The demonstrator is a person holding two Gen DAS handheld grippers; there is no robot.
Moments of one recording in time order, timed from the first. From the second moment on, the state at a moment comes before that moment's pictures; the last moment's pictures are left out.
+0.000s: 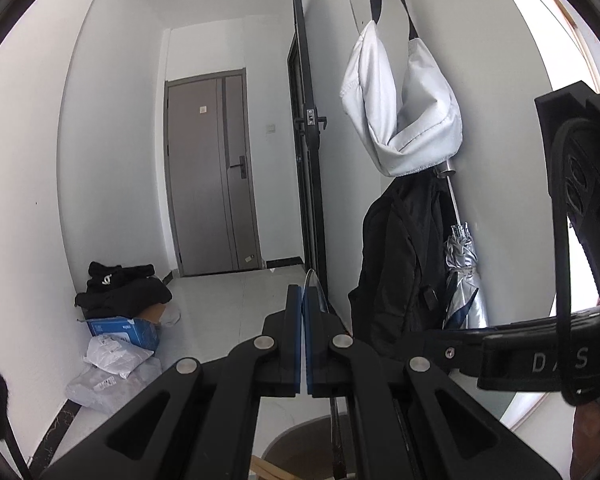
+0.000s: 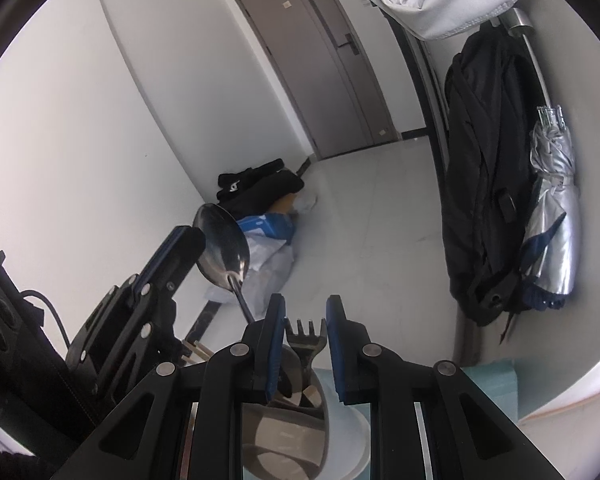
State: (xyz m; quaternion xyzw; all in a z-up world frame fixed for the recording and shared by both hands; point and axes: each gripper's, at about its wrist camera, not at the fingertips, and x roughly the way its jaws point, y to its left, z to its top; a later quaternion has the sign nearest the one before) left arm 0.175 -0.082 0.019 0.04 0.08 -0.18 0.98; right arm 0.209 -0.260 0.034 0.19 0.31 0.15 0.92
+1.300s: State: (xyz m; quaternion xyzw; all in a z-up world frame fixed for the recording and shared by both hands) left arm 0.021 -0.019 0.071 -0.07 0.22 -0.08 0.97; right arm 0.032 -0.259 0.061 0.17 0.27 0.16 0.93
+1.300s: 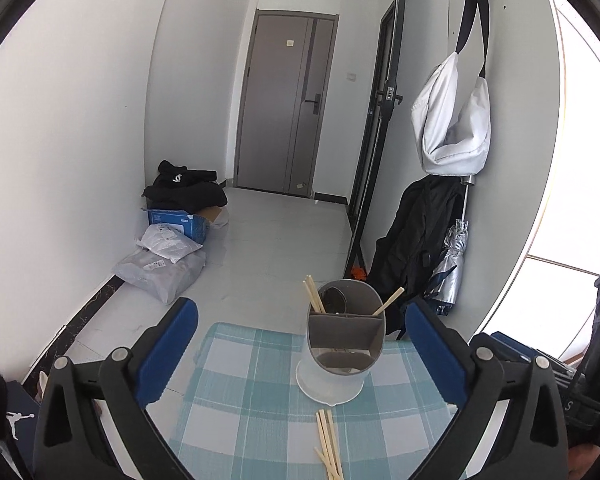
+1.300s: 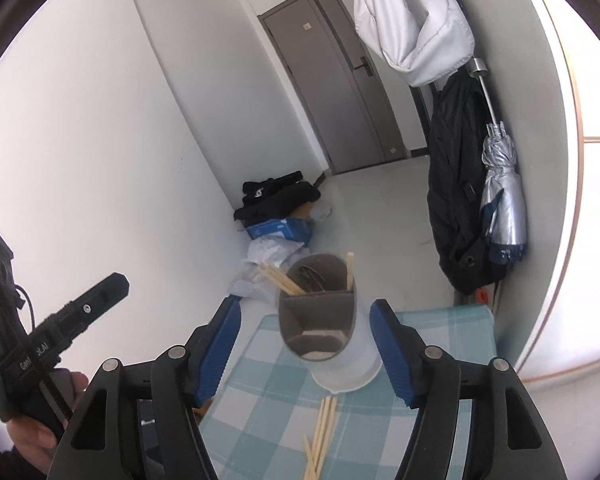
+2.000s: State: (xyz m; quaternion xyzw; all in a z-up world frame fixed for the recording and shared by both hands) left arm -0.021 -0.007 -0.006 -0.08 0.28 -0.04 0.95; right arm -0.036 -0.231 -0.005 0.10 0.32 0.16 0.93
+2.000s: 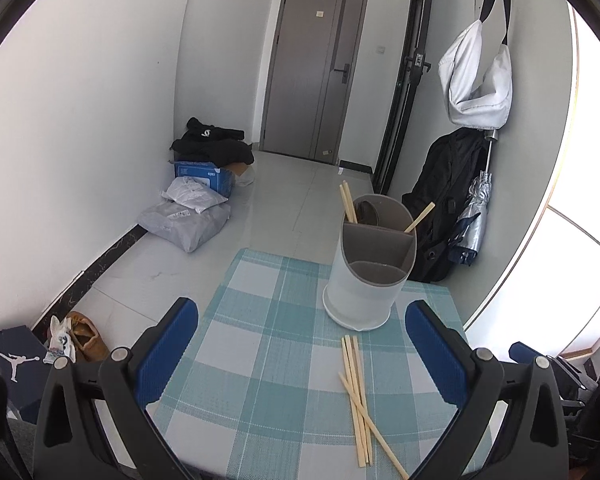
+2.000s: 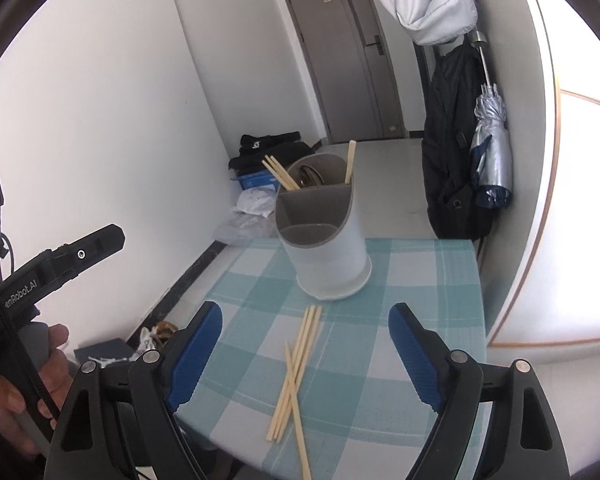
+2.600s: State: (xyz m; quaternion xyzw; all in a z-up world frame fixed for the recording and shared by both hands) left arm 0.001 0.020 -0.063 -0.13 0.38 -0.03 0.92; right arm -0.008 -0.206 -0.072 0.05 0.45 0.15 0.88
